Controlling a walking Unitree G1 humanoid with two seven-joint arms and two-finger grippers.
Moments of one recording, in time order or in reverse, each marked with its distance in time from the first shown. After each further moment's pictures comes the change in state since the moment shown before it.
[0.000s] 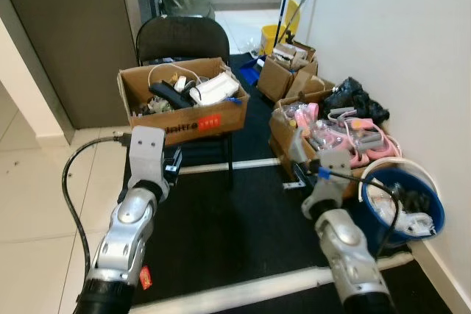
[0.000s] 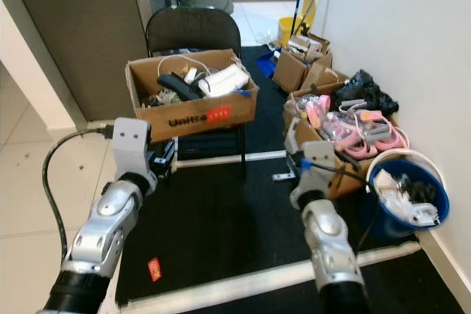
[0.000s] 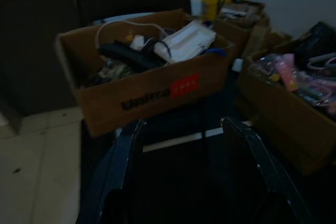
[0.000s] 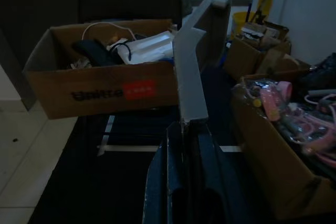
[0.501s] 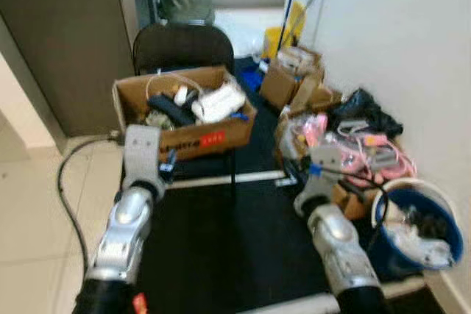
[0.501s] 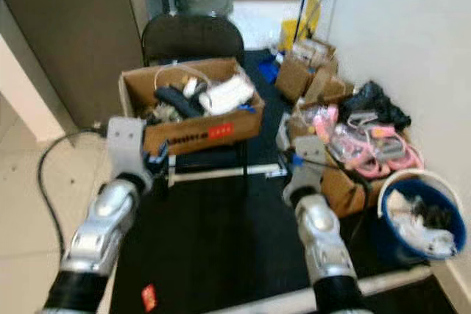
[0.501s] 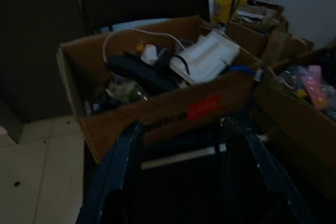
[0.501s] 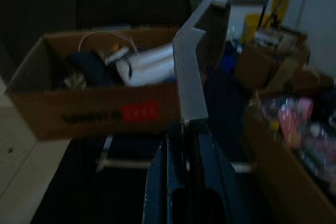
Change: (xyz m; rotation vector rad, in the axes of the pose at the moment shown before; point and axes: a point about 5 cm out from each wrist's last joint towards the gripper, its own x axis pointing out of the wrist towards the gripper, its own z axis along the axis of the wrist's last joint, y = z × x) left arm 0.000 0.002 -0.002 0.006 0.008 0.019; right arm 0.009 0.005 0.003 0.003 -0.004 0.017
